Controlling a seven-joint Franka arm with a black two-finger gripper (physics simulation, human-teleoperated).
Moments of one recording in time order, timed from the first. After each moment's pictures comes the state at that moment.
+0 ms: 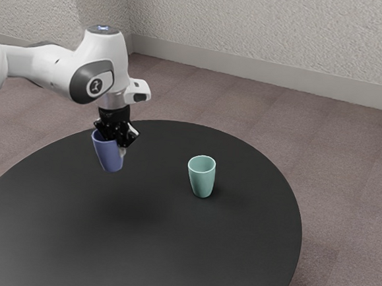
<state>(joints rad) 0.13 0.10 -0.14 -1.96 0.10 2.09 -0.12</state>
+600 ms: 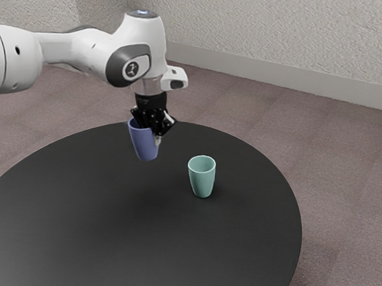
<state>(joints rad) 0.11 0.28 -0.25 -1.66 0.12 1.96 -0.14</state>
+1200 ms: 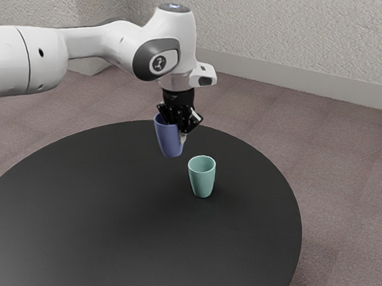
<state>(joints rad) 0.08 0.42 -0.34 -1.44 0.19 1.86 -0.18</state>
